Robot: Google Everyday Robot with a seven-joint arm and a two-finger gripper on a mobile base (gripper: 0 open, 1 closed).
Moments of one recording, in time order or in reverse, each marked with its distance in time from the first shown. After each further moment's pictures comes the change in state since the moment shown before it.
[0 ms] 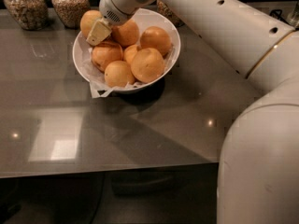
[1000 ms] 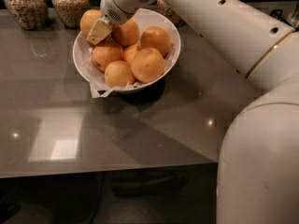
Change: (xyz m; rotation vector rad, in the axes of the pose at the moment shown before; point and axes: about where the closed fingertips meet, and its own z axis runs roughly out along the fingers) arm -0.001 -0.002 -0.002 -0.008 -0.012 0.016
